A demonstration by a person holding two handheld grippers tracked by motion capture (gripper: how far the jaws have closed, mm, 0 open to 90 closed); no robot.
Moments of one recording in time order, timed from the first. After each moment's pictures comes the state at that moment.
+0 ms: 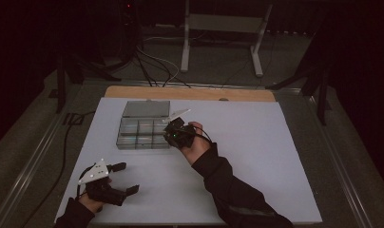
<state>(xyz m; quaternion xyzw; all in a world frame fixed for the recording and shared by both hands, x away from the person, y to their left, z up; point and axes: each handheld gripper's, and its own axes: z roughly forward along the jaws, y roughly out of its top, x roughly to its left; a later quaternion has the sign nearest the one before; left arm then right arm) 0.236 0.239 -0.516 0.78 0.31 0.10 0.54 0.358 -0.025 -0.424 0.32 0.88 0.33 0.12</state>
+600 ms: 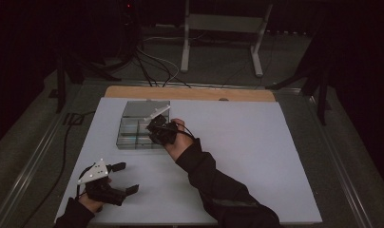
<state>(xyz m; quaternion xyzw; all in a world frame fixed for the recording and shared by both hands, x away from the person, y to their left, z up) 0.236 0.240 -0.516 0.78 0.31 0.10 0.54 0.369 0.023 -0.427 0.29 0.89 0.33 0.12</state>
